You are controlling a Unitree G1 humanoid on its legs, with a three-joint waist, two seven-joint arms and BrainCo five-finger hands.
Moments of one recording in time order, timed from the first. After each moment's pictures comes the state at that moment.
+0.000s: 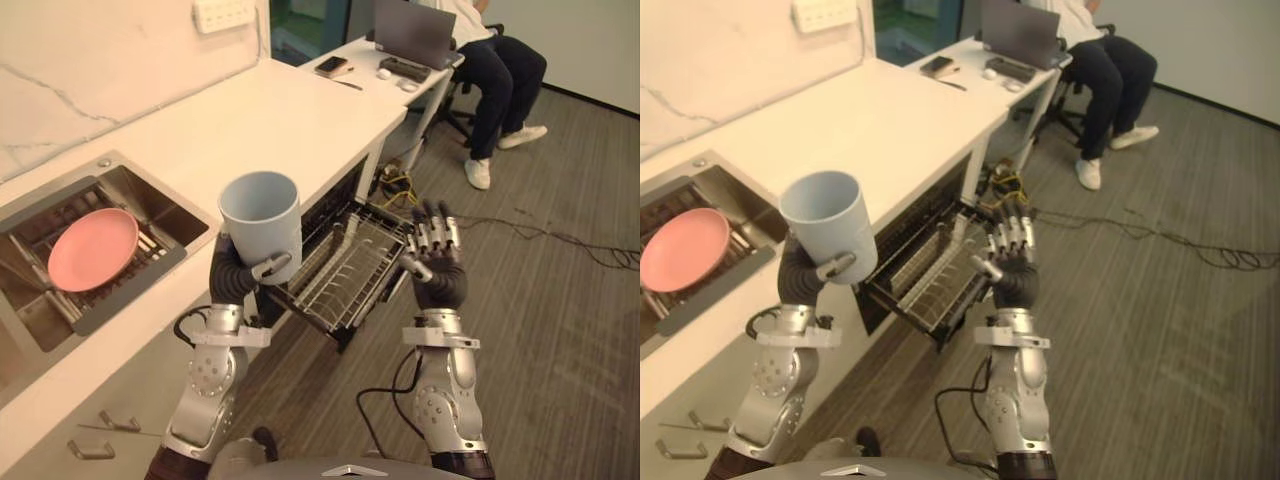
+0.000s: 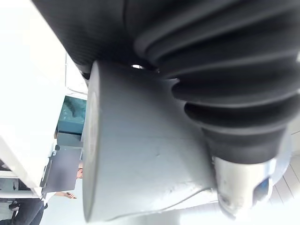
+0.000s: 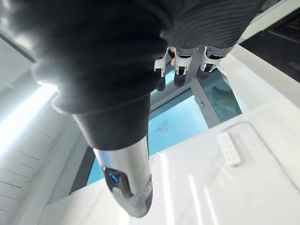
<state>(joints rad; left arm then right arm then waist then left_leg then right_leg) 0.06 0.12 -0.32 -0.26 -0.11 -0.37 0.25 0.10 -0.01 0.06 -0.22 0.56 -0.31 0.18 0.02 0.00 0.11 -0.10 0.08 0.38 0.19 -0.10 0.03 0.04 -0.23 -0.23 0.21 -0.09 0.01</state>
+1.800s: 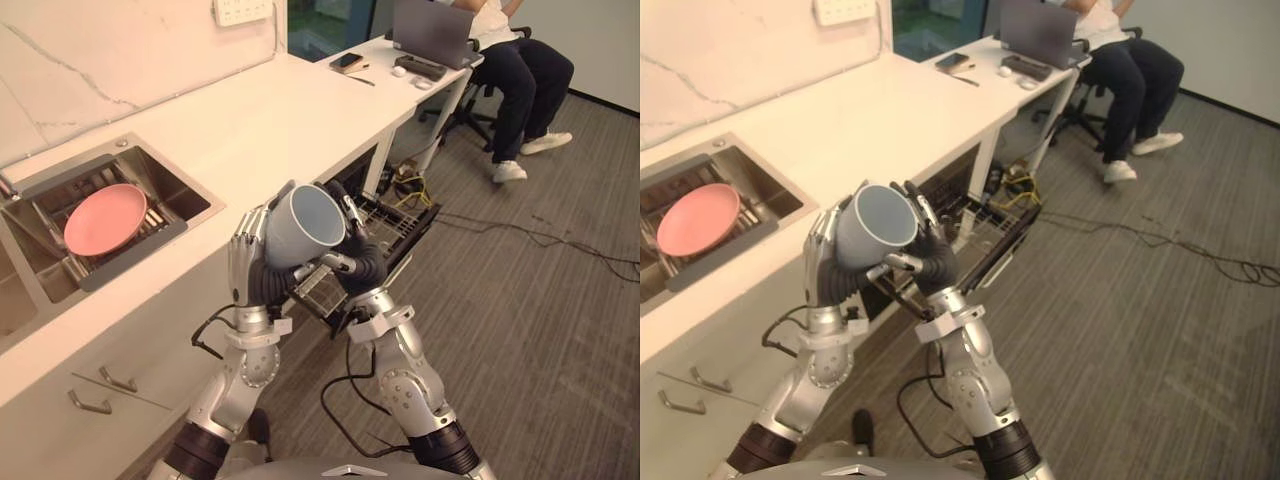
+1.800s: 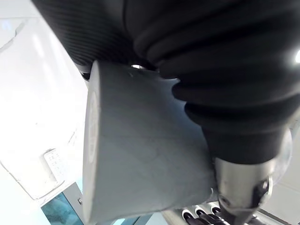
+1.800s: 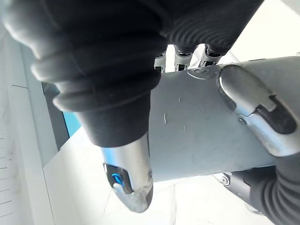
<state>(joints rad) -0.03 0.07 -0.39 -0.05 0.79 -0.23 0.78 -0.05 -0.05 0.35 -0.26 0.74 -0.14 0.21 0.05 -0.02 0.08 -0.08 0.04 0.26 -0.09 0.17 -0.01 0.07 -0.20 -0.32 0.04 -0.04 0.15</state>
